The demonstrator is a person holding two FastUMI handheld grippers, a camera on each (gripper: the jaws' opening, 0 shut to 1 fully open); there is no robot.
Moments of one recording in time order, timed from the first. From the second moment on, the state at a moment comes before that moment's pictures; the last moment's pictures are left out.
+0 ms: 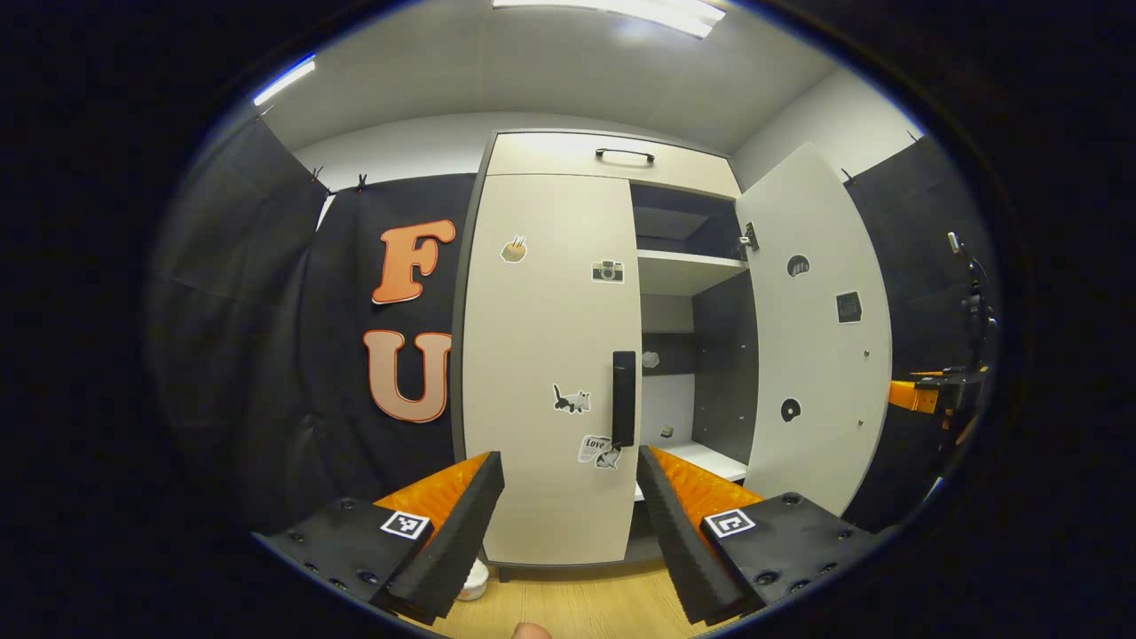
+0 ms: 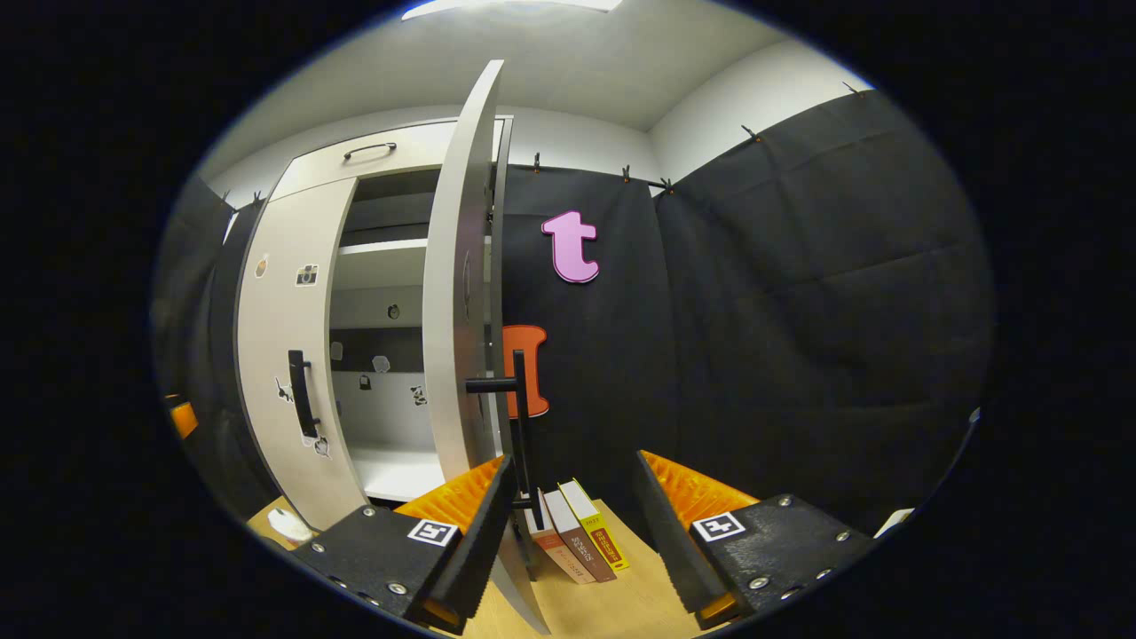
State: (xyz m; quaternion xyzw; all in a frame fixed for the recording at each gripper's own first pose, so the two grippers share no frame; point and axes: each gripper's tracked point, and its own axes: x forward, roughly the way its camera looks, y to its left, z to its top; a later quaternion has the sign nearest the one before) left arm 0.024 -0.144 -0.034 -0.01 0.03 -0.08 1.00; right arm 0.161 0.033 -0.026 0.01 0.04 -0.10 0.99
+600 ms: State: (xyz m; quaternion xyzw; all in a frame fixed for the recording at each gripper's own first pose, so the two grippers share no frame) left arm 0.131 -0.201 -0.029 0.01 0.00 -0.09 1.00; right arm 0.163 0.025 -0.010 0.02 -0.01 -0.12 0.99
